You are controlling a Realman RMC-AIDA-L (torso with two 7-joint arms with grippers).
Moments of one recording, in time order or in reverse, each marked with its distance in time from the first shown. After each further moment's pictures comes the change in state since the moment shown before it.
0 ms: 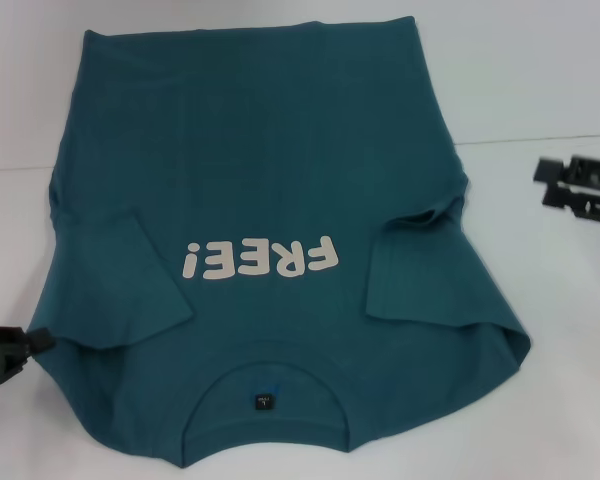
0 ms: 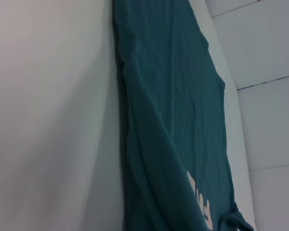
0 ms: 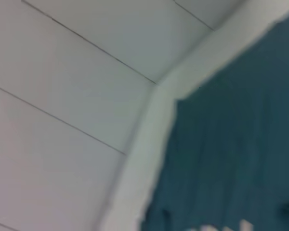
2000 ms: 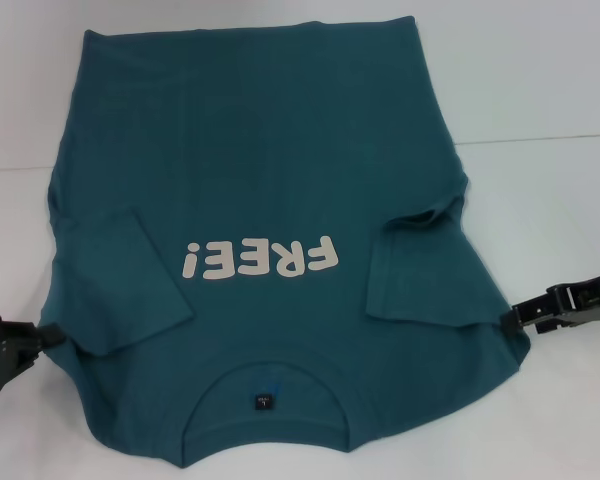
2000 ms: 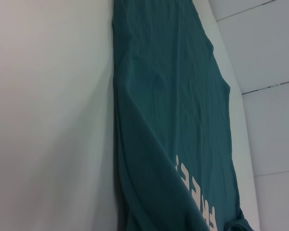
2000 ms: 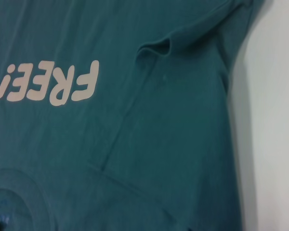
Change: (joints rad) left arm -0.016 -0.015 0.002 -0.018 -0.001 -0.052 0.005; right arm 0.249 0.014 -0.060 0.058 -0.753 0.128 0.099
